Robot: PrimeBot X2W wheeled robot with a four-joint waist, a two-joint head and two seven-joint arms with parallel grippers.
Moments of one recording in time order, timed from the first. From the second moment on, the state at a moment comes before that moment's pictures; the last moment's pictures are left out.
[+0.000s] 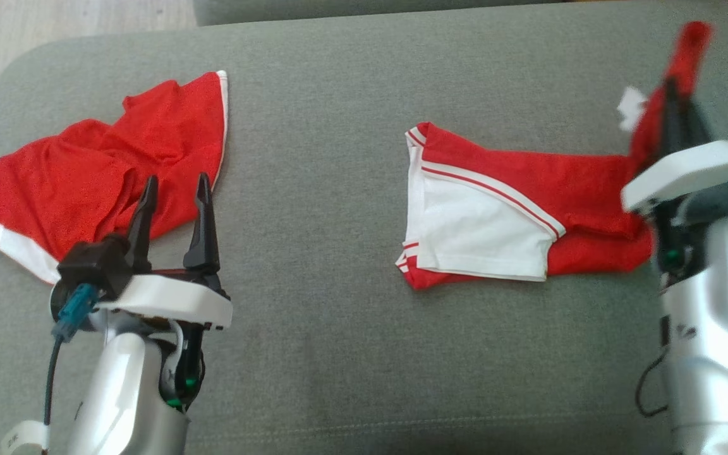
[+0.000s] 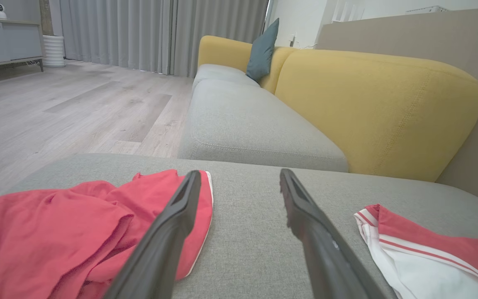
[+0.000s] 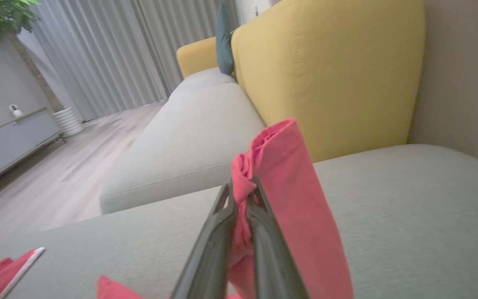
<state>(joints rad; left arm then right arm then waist) -0.25 0.04 -0.11 0.26 -0.23 -0.03 -0.25 -0.58 -0.05 -0.20 0.50 0.17 0.12 0.05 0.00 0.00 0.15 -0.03</state>
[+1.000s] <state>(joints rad) -0.23 0.04 -0.15 0.26 -0.25 -0.01 -0.25 -0.47 -0.06 0.35 0.68 0.47 0.12 -0.09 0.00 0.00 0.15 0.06</state>
